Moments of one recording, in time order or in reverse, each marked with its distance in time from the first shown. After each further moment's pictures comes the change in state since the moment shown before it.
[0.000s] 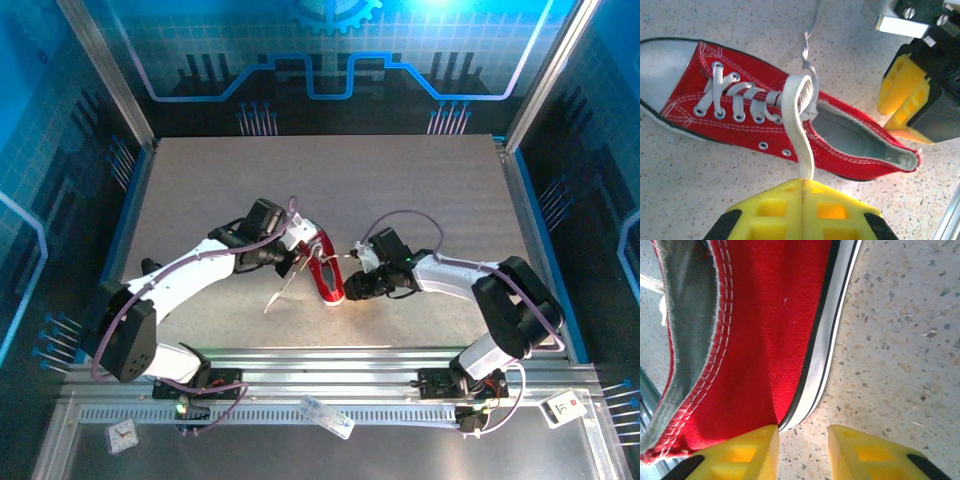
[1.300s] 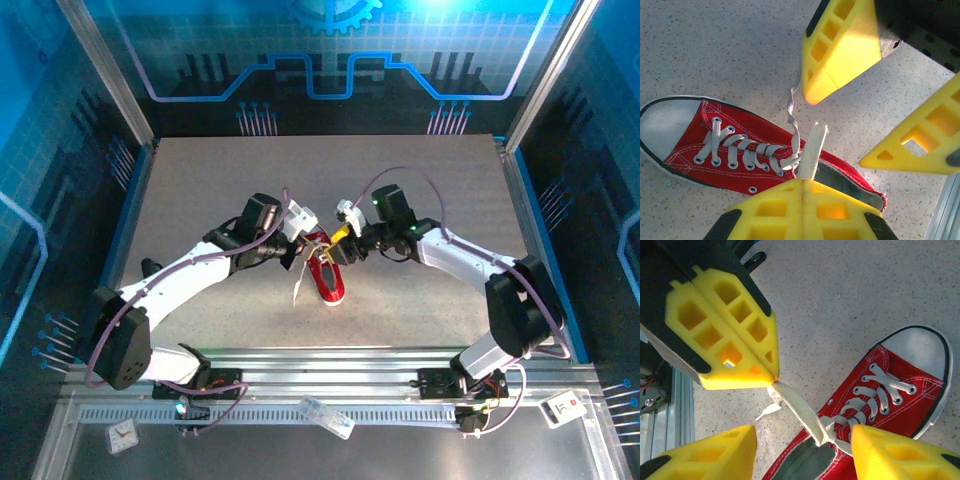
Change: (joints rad) left arm -0.001 -0.040 -0.010 0.140 0.053 -0.084; right arm -0.072 0.007 0.279 0.036 -0.209 -0.510
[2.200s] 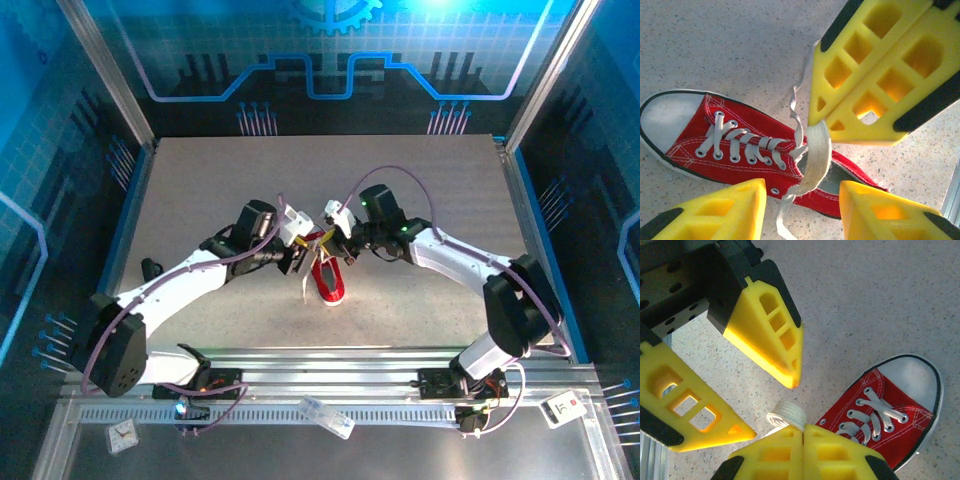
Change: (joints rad) left arm 0.014 -0.050 -0.093 0.089 -0.003 -0.011; right arm 0.073 0.004 0.039 0.019 0.116 -0.079
